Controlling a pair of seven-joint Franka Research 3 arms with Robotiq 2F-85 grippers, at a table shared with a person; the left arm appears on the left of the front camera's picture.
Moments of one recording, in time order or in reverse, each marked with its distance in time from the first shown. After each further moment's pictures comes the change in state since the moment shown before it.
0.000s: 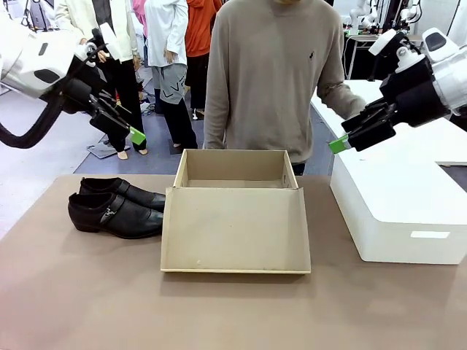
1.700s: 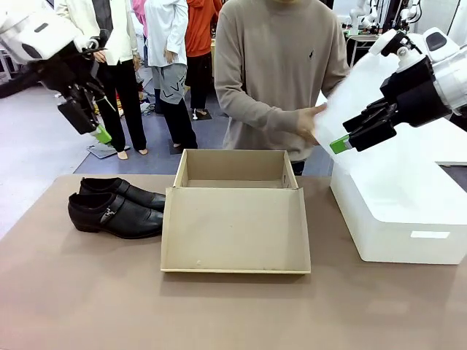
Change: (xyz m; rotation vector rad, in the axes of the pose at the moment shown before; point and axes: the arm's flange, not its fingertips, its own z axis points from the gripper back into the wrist) left arm 0.023 0.041 0.021 -0.133 0.335 -0.342; right arm 0.000 0.000 0.002 -0.014 0.007 -0.006
